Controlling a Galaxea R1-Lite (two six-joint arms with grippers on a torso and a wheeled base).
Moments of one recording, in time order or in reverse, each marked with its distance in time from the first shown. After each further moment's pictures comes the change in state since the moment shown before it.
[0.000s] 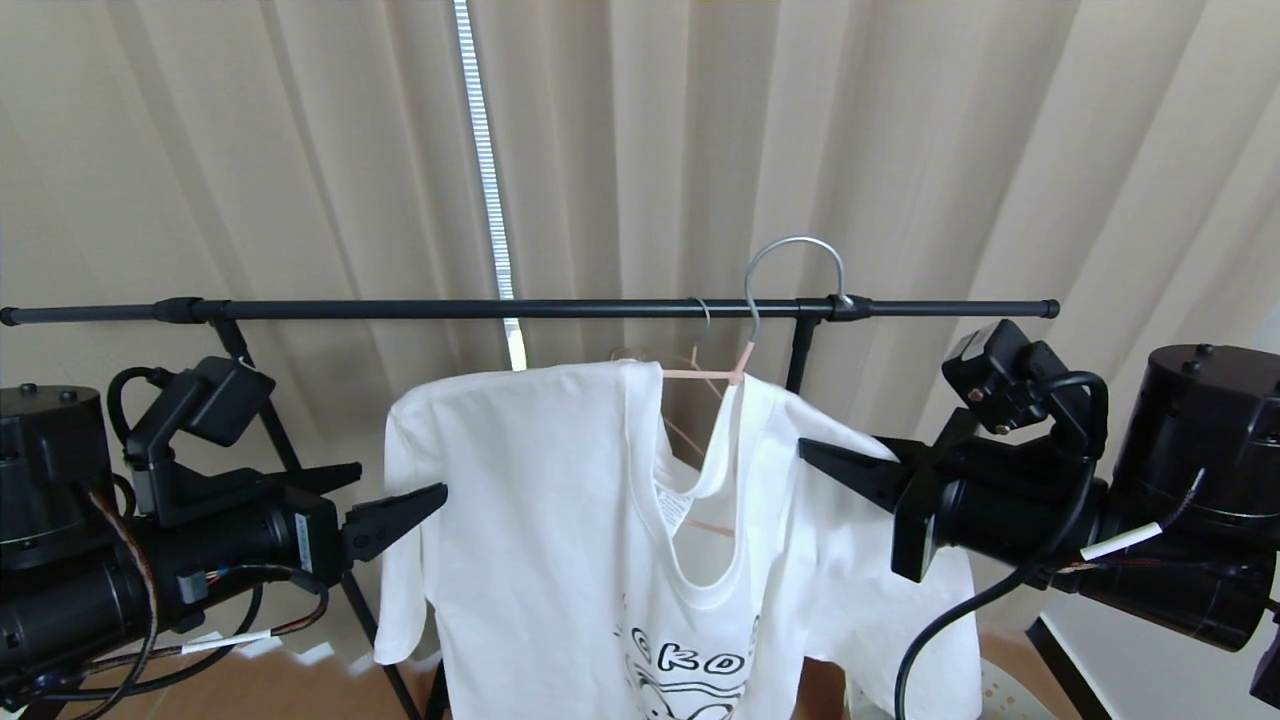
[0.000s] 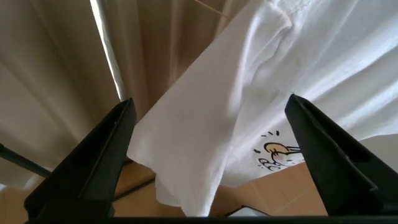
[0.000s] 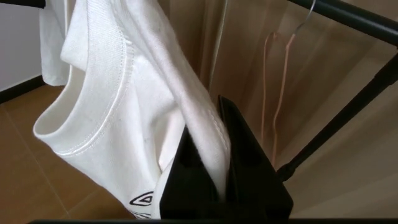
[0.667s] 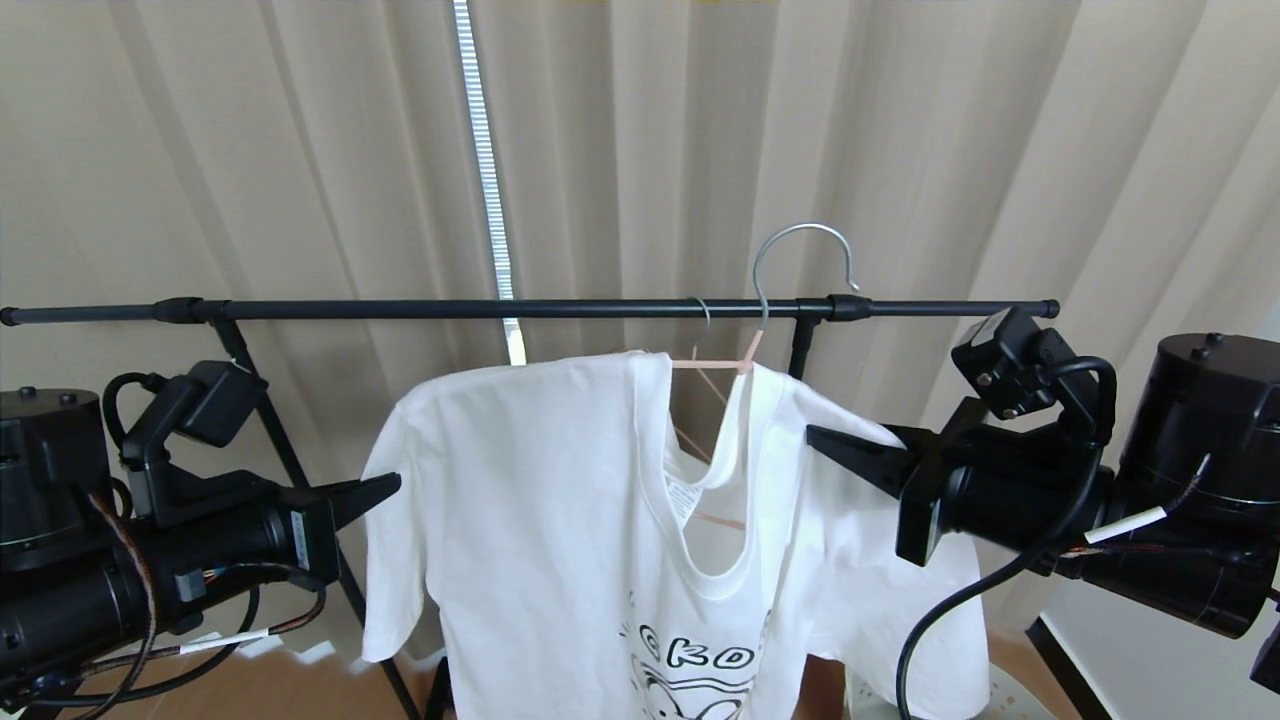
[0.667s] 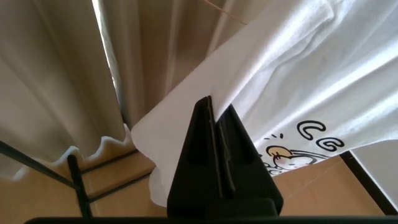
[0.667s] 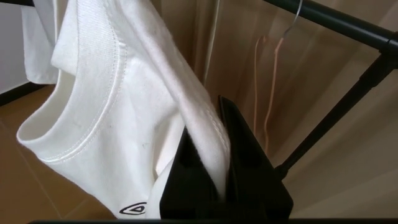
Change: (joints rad) left arm 0.019 -0.001 0.007 0.000 0.002 -0.046; right arm -0.021 -0.001 -0.013 0.000 0.002 0.000
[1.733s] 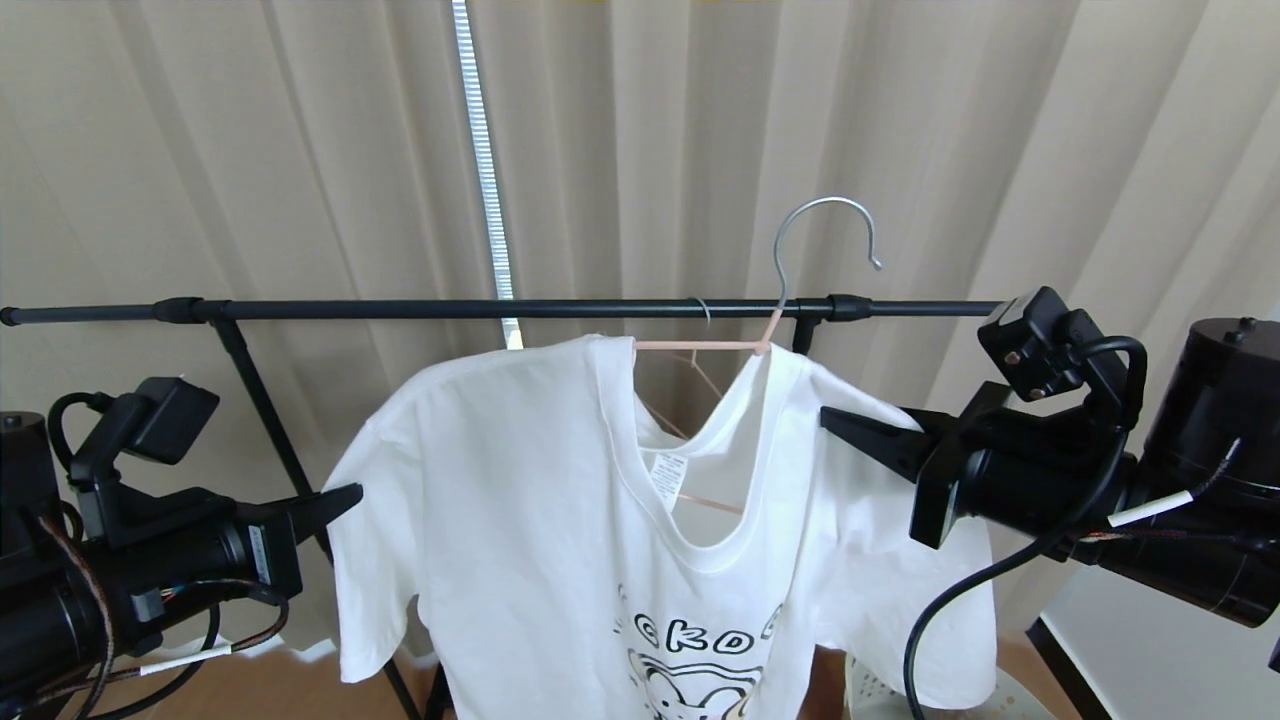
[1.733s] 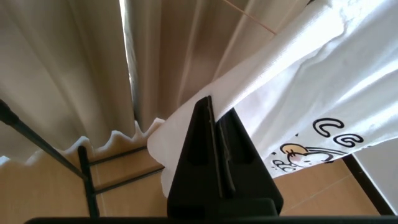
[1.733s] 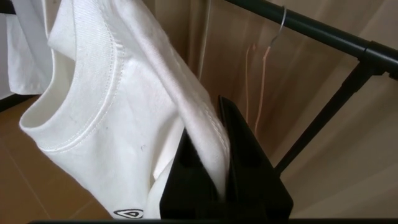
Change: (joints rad) left arm 0.073 -0.046 0.055 -0.005 -0.001 -0.002; right arm -0.026 -0.021 -0.011 0.000 0.003 0.003
